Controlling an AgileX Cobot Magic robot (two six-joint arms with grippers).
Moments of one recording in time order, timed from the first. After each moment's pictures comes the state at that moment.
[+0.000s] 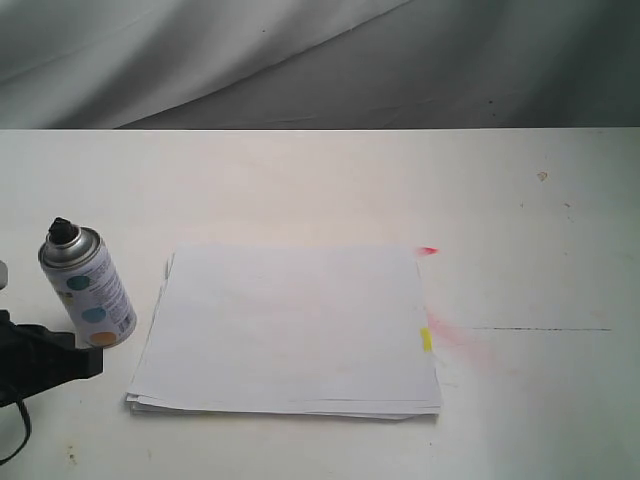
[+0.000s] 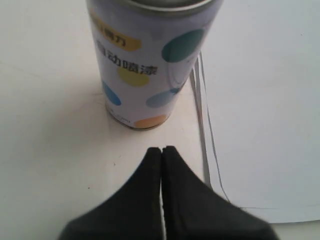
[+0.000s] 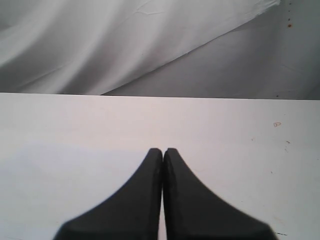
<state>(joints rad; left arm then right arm) -0.12 1.29 -0.27 -0.02 -0.09 -0.21 0.01 0.07 0.00 0.07 0.13 0.03</state>
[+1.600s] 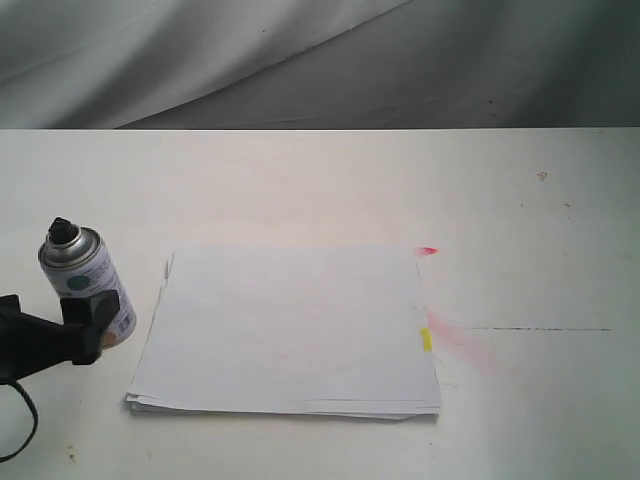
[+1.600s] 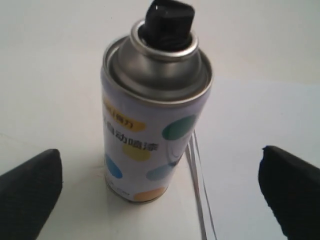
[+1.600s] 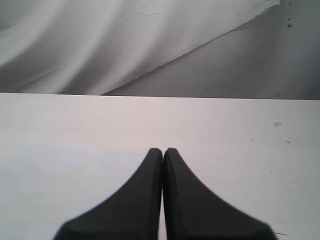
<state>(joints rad) -0.12 1.36 -0.17 -0.08 -0.54 -0.16 0.01 0.07 0.00 0.07 0.13 0.03</state>
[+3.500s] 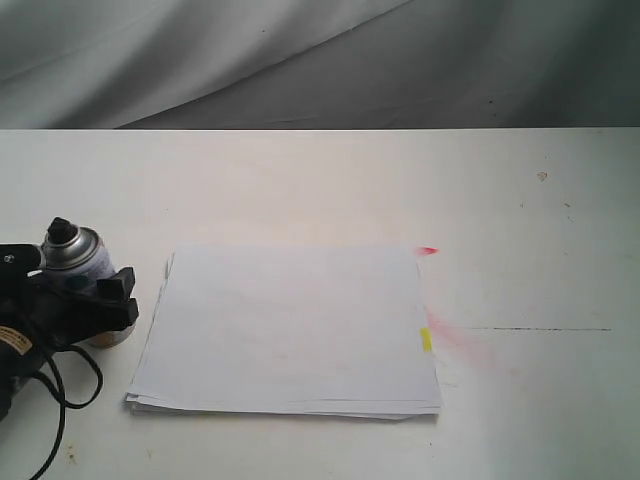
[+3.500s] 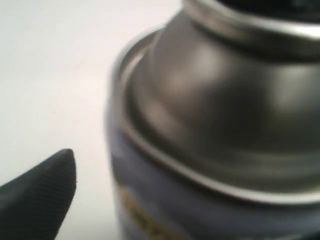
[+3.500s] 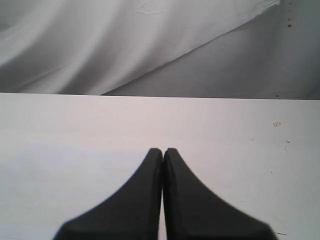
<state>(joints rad) -0.12 1.93 -0.30 -0.21 -1.09 -0.07 0.01 0.07 0.00 0.07 0.13 0.03</state>
